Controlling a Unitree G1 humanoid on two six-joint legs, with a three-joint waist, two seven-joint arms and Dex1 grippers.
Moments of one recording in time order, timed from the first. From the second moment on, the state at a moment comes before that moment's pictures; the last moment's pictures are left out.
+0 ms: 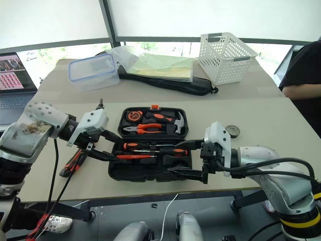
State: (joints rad) left arm -0.63 0.88 -0.16 -0.11 -0.28 0.62 -1.46; right arm -0.25 -0.81 -0.05 -0.58 0.76 0.75 0.94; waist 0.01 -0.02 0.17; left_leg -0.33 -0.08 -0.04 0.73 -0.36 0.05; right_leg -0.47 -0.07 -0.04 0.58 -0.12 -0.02
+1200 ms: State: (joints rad) left arm -0.44 0.74 -0.09 -0.06 -0.40 0.53 -1.22; right arm -0.26 -0.81 -0.02 -0.56 0.73 0.73 0.96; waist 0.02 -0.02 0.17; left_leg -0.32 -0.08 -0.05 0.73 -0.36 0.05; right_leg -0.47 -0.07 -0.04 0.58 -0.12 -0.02
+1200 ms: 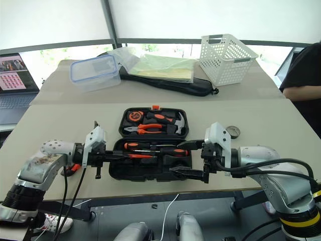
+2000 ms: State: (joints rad) left arm -0.44 0.74 -0.19 0.04 -0.27 0.33 -1.22; right arm -0.25 -0.81 -0.02 -0.56 0.73 0.73 0.92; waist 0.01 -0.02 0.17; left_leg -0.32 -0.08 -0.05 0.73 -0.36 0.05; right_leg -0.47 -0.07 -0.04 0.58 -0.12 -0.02
